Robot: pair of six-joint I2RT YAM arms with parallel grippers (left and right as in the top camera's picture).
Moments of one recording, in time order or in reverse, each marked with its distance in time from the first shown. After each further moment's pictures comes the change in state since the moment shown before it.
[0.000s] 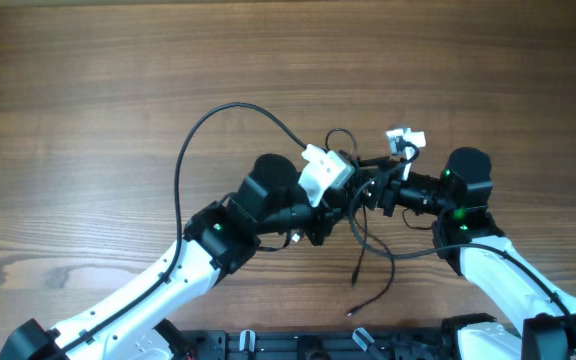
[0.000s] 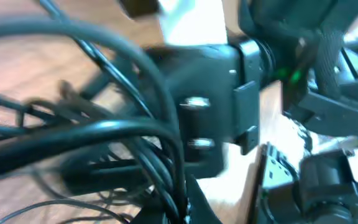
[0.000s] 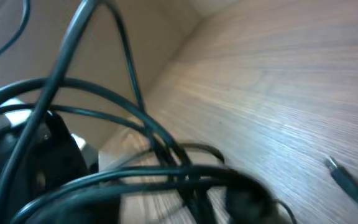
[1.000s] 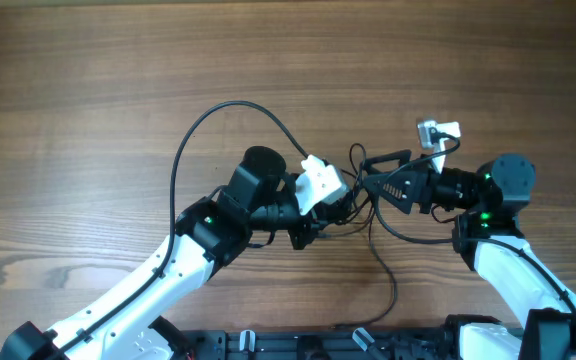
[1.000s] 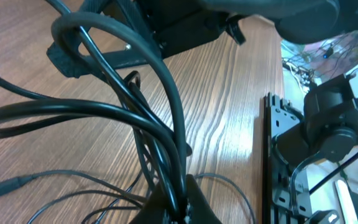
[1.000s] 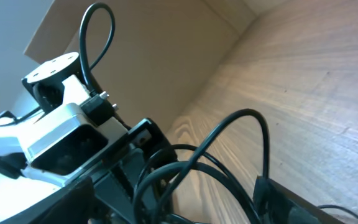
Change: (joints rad) left arm 0.066 0.000 0.004 -0.130 0.149 0.337; right arm -0.172 0.005 0.000 0.323 -0.351 0.381
